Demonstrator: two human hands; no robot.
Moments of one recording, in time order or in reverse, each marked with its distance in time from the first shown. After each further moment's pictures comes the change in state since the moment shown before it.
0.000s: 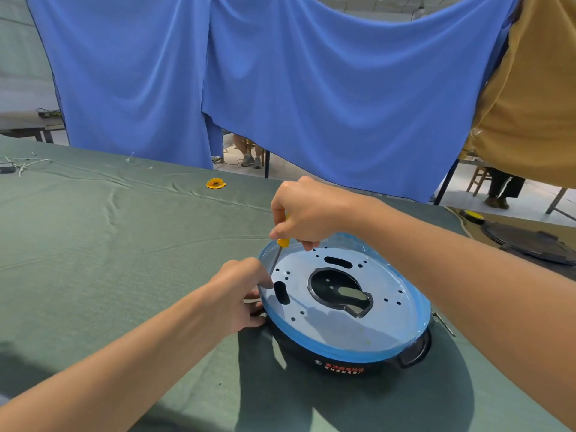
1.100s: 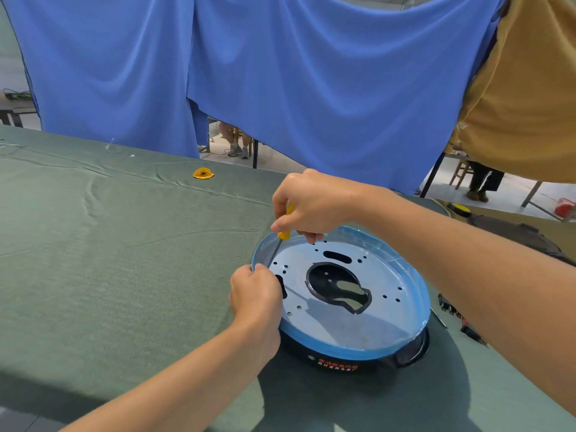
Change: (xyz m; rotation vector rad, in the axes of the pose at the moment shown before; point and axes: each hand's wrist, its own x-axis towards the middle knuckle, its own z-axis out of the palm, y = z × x) left_hand 0.012 -0.036 0.043 -0.193 0.311 0.201; right_hand -0.002 0.009 0.000 0.005 -0.033 0.036
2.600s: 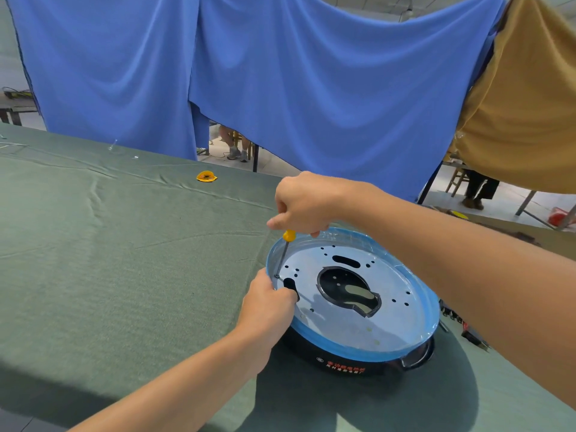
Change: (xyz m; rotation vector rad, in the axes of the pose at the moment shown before) left_hand -0.011 0.003 -0.021 0.309 -0.360 0.092; right_hand 0.016 -0.020 -0.007 -0.214 -0.047 0.072
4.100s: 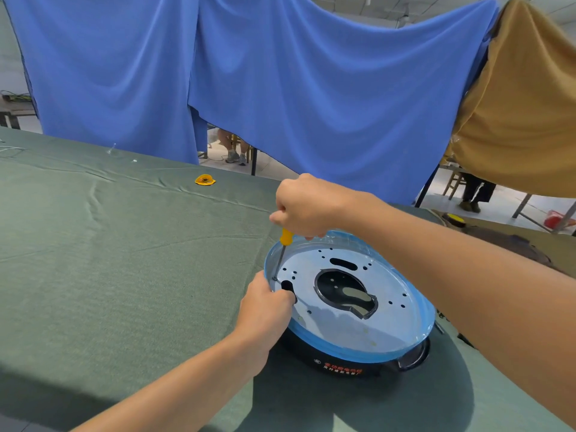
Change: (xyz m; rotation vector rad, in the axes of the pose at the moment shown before) left_hand 0.005 -0.005 0.000 -0.010 0.014 0.017; right_hand -0.005 0.002 0.005 0.002 0.096 -0.001
